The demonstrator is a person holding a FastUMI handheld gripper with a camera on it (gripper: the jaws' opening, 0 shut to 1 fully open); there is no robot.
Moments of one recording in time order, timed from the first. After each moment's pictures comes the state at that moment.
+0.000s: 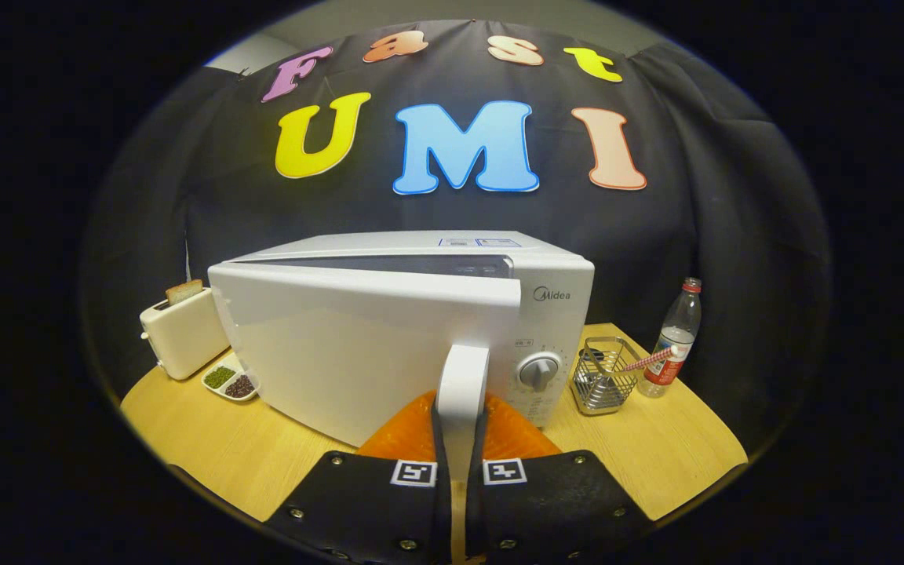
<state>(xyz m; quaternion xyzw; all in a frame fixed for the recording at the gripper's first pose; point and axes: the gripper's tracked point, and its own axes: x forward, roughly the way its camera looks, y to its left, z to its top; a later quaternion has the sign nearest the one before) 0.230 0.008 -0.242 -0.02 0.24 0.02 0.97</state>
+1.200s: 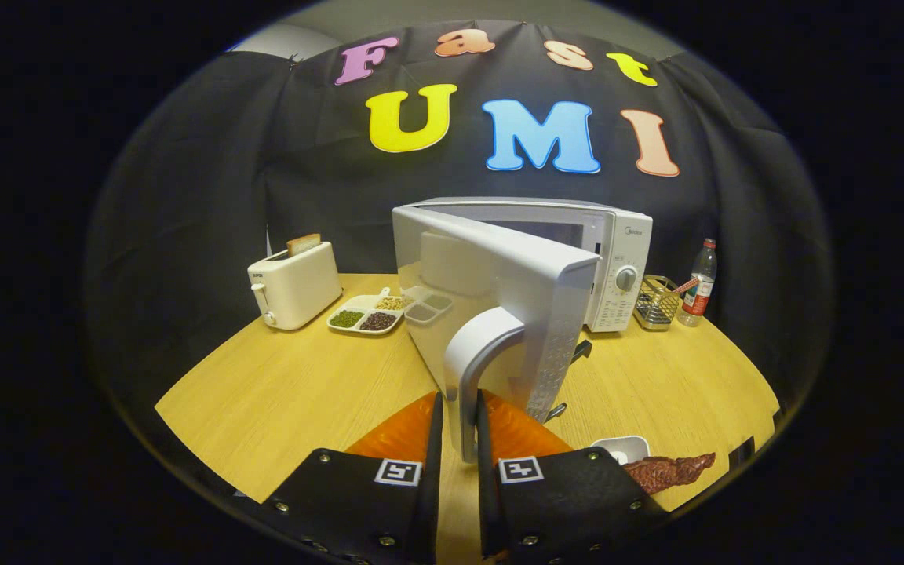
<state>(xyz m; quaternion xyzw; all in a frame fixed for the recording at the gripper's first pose) 0.042 0.177 -0.245 -0.02 0.28 0.09 0.96</state>
